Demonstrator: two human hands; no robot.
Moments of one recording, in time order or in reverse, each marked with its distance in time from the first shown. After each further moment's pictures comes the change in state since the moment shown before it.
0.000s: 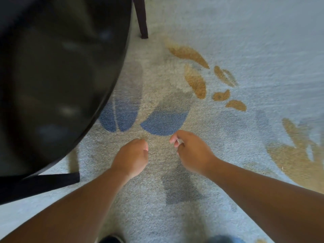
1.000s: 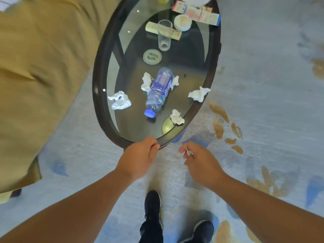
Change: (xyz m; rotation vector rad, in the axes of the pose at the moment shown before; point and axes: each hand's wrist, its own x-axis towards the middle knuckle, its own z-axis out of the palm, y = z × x) left_hand -0.310 0.094 -0.405 -0.217 0.283 -0.124; right_hand -0.243 -0.385 -0.139 -0.009 -0.196 -0.111
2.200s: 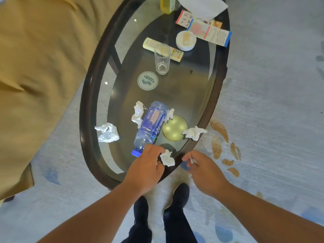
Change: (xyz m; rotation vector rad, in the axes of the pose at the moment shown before) left_hand 0.134 0.050 -0.008 -0.116 -0.064 -0.125; right_hand 0.124 -0.028 -0.111 -0.050 -0.111 0.114
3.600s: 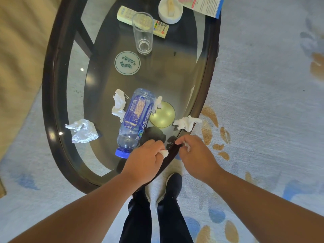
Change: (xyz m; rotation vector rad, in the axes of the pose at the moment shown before) left_hand 0.050 -0.023 0.038 0.072 -0.056 0.211; right_hand 0.048 0.016 0.012 0.002 0.145 -0.017
